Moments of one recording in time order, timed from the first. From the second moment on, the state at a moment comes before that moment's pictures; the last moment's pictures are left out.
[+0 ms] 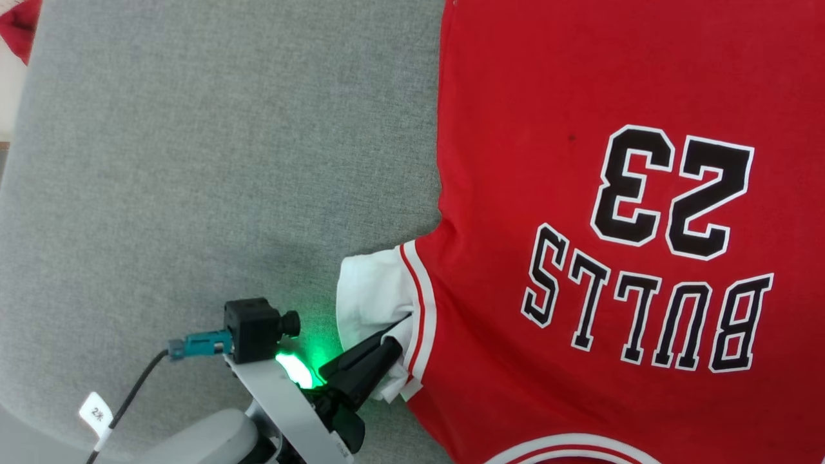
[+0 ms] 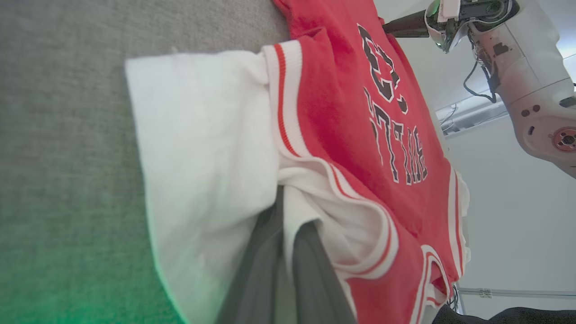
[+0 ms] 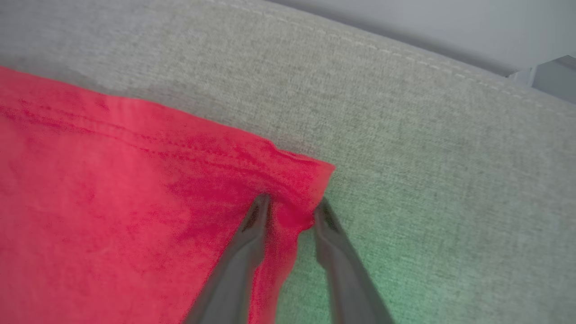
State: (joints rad) left arm -0.53 0.67 -1.02 -0.05 -1.31 -0.13 -0.24; right arm -1.32 -0.58 0.35 0.75 0.55 0.13 1.05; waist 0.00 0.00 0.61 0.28
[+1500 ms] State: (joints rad) left arm -0.30 0.75 -0.83 0.00 -1.31 -0.13 -0.26; right arm 0.10 -0.78 0.27 -0.13 0.92 0.13 0.94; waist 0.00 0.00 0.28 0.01
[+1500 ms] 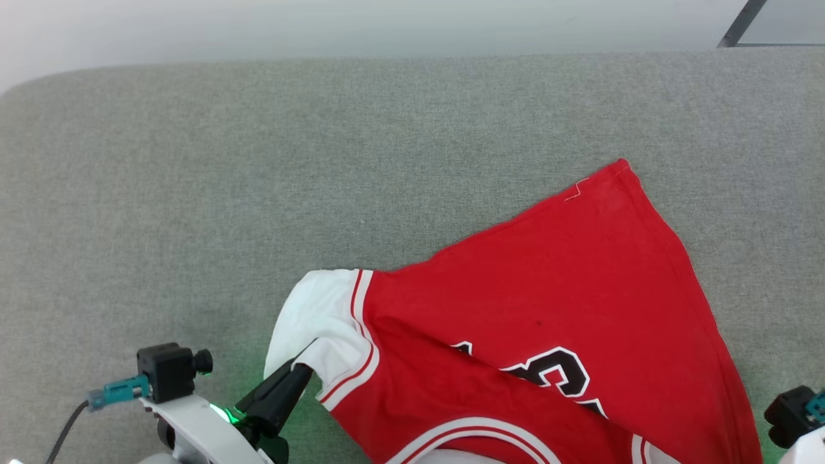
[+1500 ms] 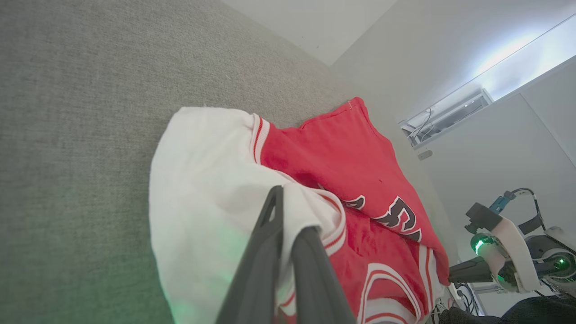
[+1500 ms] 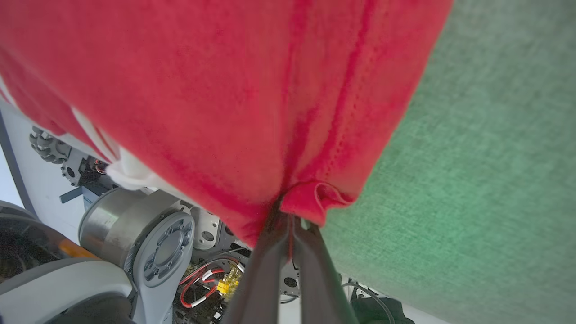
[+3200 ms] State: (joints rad) left arm -0.53 0.62 -0.98 0.01 -1.29 -0.13 -0.26; right arm -0.87 -0.83 0.68 0.28 0.82 0.13 0.79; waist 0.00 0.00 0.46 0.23
